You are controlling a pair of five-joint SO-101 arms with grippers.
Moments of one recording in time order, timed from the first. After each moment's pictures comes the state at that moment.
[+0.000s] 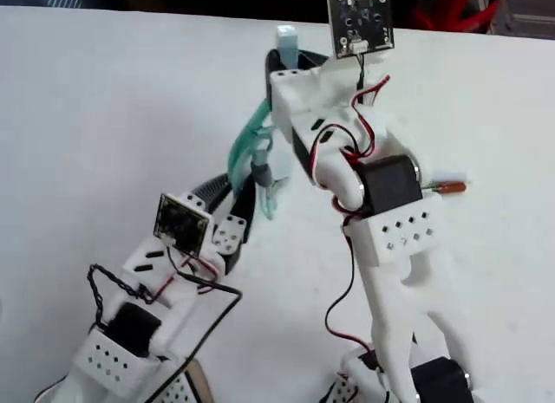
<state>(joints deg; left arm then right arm) 24.8 -83.6 81.8 22.1 0.0 -23.7 -23.1 0.6 52.6 -4.9</state>
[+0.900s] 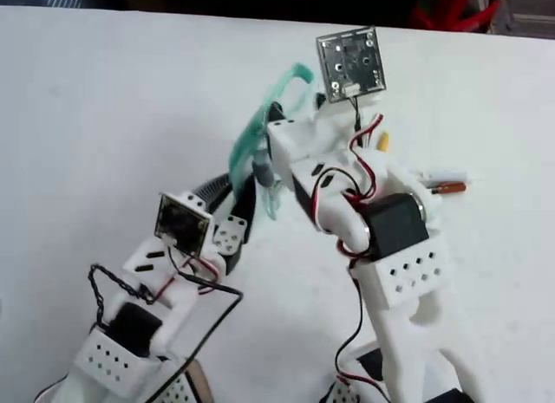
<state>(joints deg) 24.9 -83.6 81.9 22.1 0.0 -27.2 -34.2 11.4 59.2 -4.9</state>
